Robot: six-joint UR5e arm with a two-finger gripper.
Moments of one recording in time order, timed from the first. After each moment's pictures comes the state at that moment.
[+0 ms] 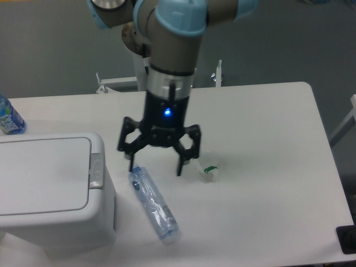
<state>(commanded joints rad) 2.31 -1.80 -1.47 -0.94 1.19 0.18</state>
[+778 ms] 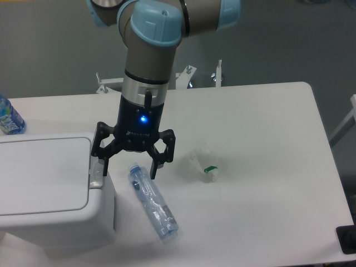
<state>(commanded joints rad) 2.29 -1.79 -1.50 -0.93 1.19 0.10</state>
